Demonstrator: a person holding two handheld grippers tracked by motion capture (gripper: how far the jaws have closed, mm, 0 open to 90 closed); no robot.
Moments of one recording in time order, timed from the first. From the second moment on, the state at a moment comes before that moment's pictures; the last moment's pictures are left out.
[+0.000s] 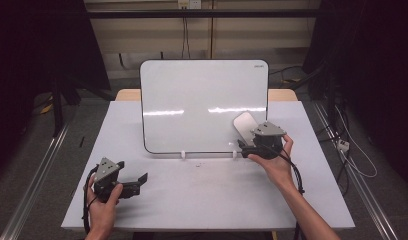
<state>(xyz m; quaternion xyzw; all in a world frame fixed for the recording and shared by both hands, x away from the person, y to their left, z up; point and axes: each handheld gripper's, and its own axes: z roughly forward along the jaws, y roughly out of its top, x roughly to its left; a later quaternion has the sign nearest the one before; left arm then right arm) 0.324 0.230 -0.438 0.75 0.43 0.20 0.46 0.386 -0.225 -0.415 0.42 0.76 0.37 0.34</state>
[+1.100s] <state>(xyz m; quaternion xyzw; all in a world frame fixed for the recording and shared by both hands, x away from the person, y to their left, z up) 0.331 0.225 -0.432 0.74 0.43 0.22 0.47 0.357 -0.248 -0.414 0.46 0.71 0.43 0.31</state>
